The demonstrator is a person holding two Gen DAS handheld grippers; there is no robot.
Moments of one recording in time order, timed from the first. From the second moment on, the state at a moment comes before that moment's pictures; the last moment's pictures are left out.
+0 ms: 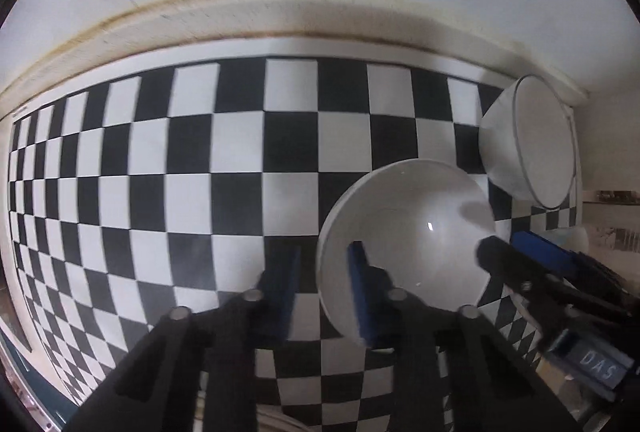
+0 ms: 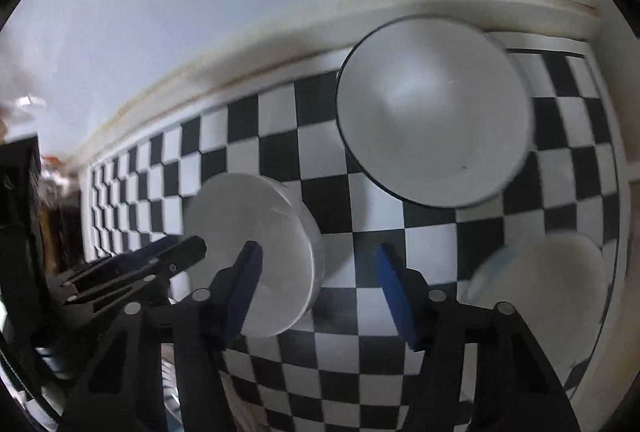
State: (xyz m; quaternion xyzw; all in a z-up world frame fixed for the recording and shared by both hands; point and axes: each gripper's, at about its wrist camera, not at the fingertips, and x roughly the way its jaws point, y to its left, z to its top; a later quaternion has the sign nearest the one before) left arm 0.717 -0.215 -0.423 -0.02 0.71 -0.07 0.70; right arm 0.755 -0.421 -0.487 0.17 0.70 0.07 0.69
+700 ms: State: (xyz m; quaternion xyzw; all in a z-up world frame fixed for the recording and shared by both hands) left arm 0.660 -0.225 -0.381 -0.01 0.70 -0.10 0.71; right arm 0.713 -0.393 -0.473 0.12 0.72 0.08 0.68
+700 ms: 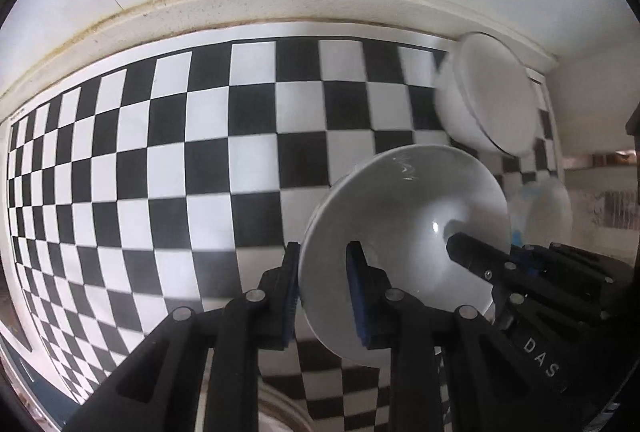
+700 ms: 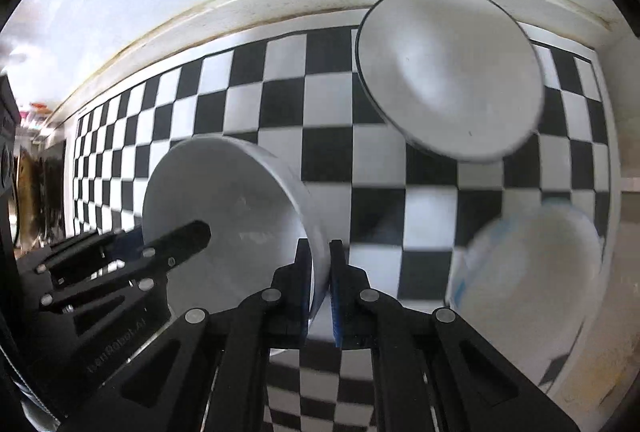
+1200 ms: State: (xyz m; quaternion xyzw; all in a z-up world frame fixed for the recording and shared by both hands) left arm 0.543 -0.246 -0.365 0.03 0.71 -0.15 0.69; right arm 0.564 -0.433 -0.453 0.15 0.72 0.07 0.67
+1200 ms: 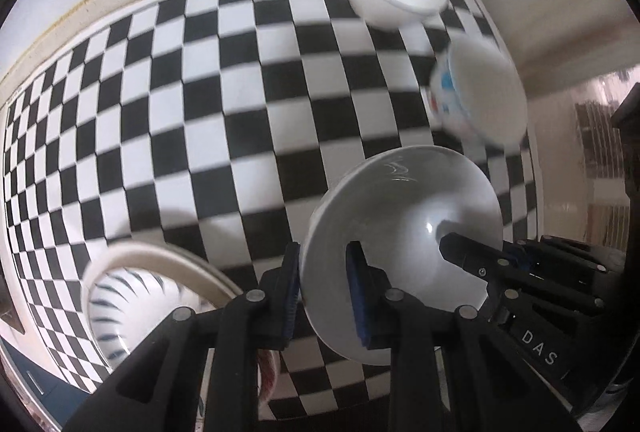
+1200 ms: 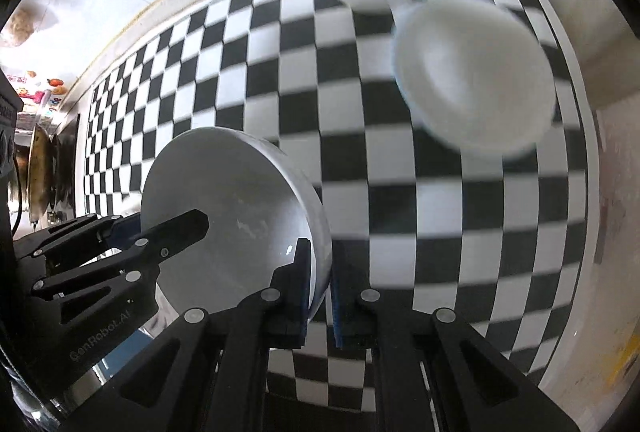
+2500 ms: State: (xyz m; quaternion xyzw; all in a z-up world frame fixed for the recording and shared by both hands) left arm 0.515 -0.286 -0.420 0.06 0.74 -0.14 0.65; right arm 0.512 -0.424 -0.510 0.16 0.76 0.07 0.62
